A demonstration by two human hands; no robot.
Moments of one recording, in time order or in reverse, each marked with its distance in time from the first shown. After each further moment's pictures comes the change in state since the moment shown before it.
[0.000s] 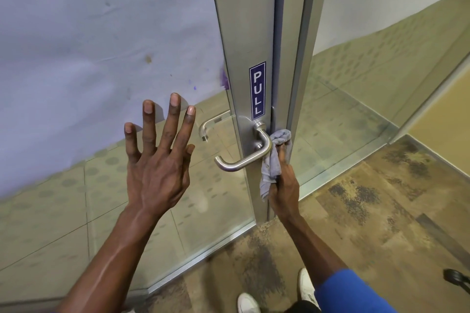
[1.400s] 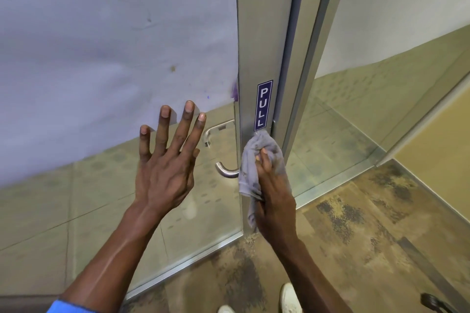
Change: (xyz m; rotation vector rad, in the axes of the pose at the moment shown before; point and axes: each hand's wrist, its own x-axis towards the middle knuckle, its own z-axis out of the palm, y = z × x) left_hand 0.001 0.008 -0.005 0.034 -0.002 -0.022; right_hand -0.016 -0.079 -0.041 -0.184 -0.174 -0.307
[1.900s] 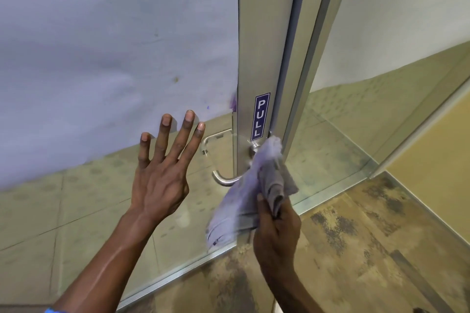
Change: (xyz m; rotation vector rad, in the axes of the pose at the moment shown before) left_hand -0.003 -0.002 0.002 0.022 -0.078 0.010; right_hand -0.007 -0.076 -0.032 0.415 0.354 0.370
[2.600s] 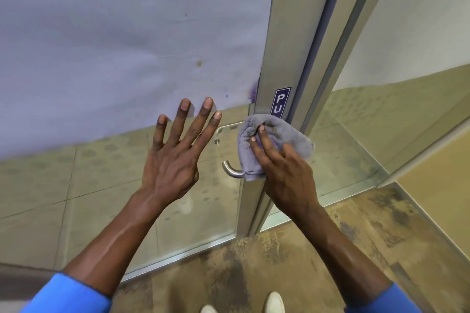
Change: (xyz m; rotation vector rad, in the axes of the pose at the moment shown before) left_hand 0.001 -0.002 -0.002 0.061 -0.017 0.022; right_hand 0.108 0.028 0.002 -1.013 -0.468 -0.947
